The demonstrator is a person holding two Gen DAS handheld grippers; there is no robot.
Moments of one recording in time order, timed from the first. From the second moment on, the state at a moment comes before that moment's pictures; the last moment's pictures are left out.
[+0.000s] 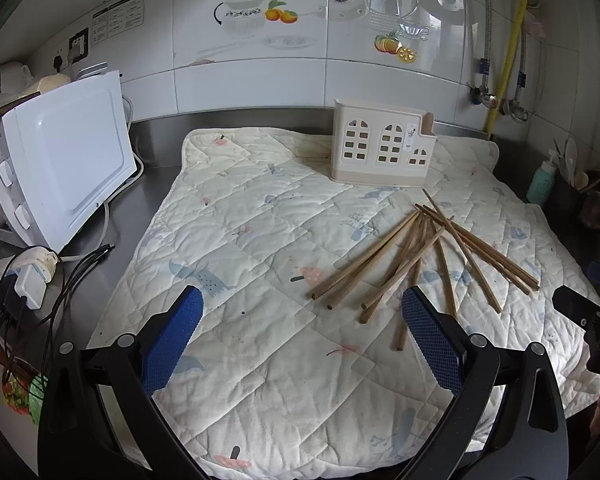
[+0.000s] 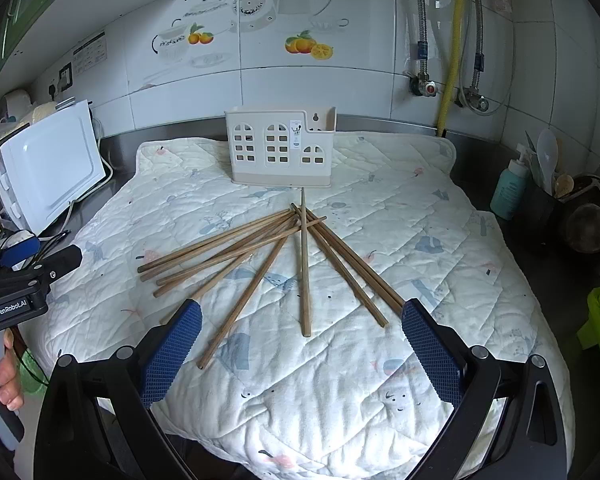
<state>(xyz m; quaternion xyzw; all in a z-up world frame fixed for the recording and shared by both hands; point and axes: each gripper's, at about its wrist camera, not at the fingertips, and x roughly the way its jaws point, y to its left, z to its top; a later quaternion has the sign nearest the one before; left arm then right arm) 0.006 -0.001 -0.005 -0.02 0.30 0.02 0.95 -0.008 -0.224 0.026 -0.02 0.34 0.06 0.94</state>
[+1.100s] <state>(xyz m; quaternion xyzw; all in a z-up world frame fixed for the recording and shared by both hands) 0.012 -0.005 -0.018 -0.01 0.30 -0.02 0.95 0.003 -0.231 0.001 -0.01 0.35 0.07 0.93</state>
